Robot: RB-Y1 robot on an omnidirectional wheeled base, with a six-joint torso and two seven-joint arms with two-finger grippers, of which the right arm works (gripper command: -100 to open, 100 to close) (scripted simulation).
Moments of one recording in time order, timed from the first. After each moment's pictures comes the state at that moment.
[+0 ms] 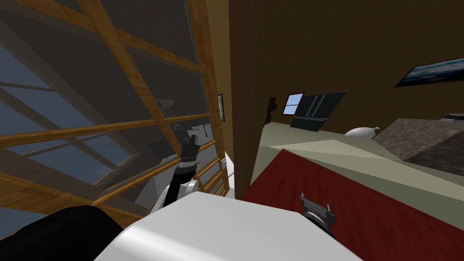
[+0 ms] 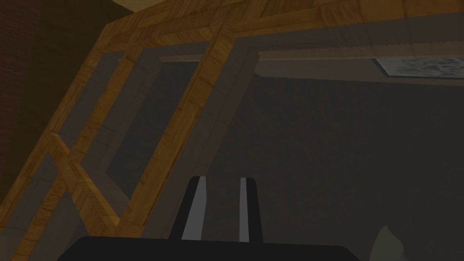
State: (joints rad) arm 0.12 -0.23 -0.22 -0.77 -0.85 -0.72 -0.67
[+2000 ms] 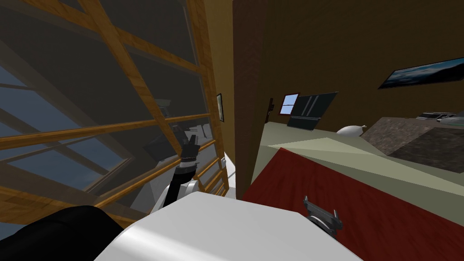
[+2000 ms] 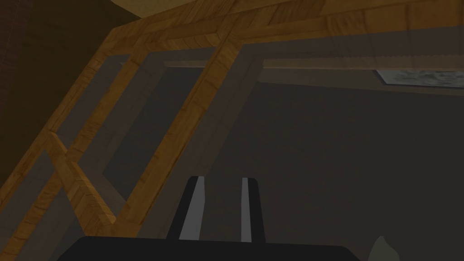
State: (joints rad) arm 0.14 -0.22 -0.23 -0.78 -0.88 -0.75 -0.69
